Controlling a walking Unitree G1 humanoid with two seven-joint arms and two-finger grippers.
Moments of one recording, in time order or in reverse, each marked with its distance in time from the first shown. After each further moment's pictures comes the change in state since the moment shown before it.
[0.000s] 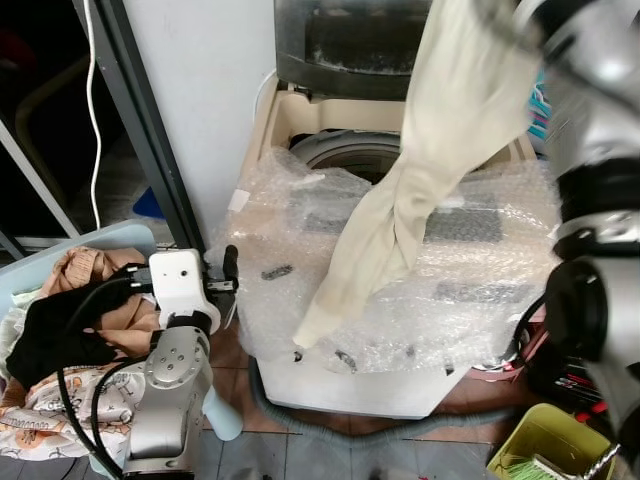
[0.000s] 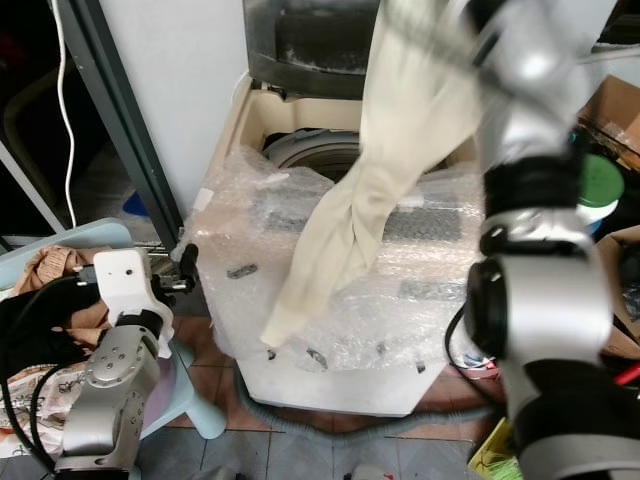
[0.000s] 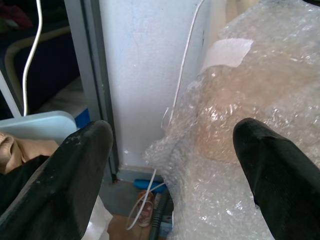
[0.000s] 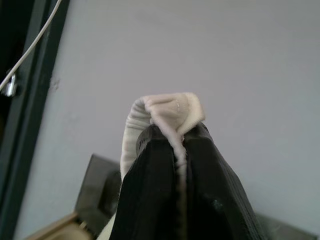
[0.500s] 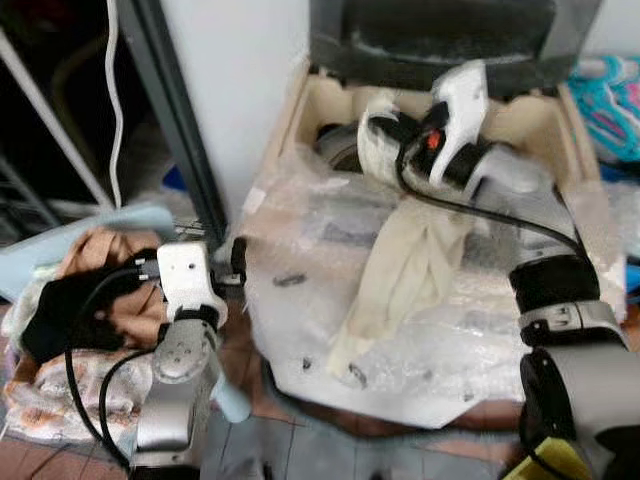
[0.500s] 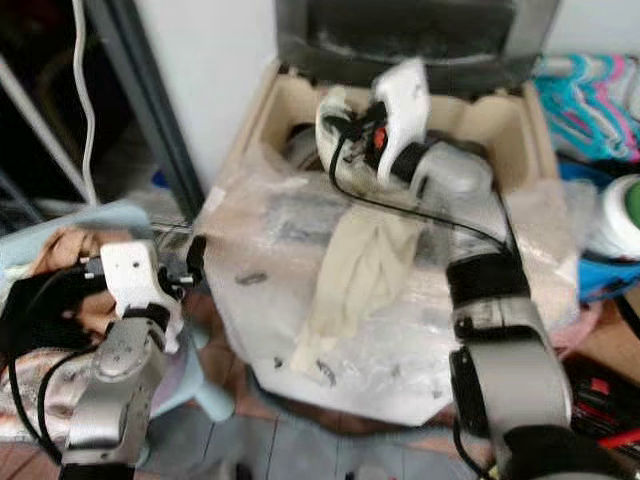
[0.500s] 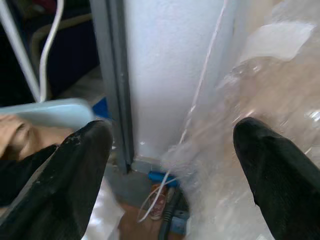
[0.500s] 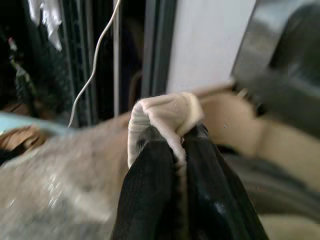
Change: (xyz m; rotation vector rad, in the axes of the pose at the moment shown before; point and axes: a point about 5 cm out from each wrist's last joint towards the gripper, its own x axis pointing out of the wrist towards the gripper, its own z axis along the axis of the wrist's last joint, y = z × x) left arm 0.003 -0.006 0.004 -0.002 -0.012 -0.022; right arm -0.061 0.060 -0.090 0.208 0.369 0.391
